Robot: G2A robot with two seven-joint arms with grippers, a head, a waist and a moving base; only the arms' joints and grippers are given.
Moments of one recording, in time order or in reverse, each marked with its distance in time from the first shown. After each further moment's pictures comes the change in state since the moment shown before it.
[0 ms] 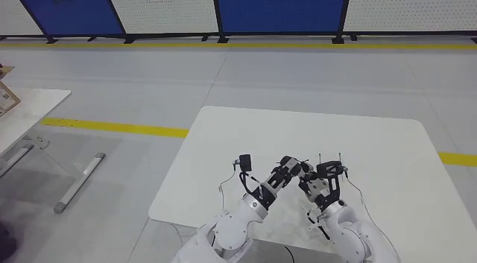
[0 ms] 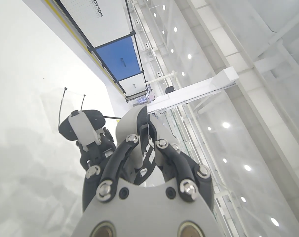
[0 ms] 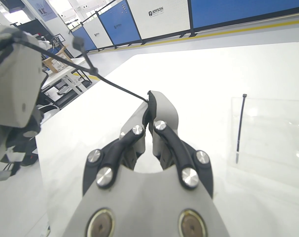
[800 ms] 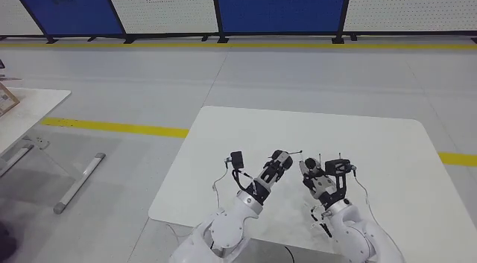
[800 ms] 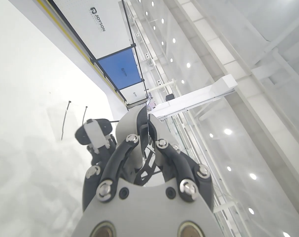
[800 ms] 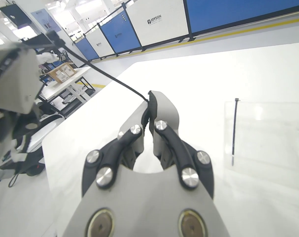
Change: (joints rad) left arm 0.011 0.004 -0.044 -0.021 -0.010 0.020 0.056; right arm -0.018 0.004 0.040 -0.030 0.079 0.006 -0.035
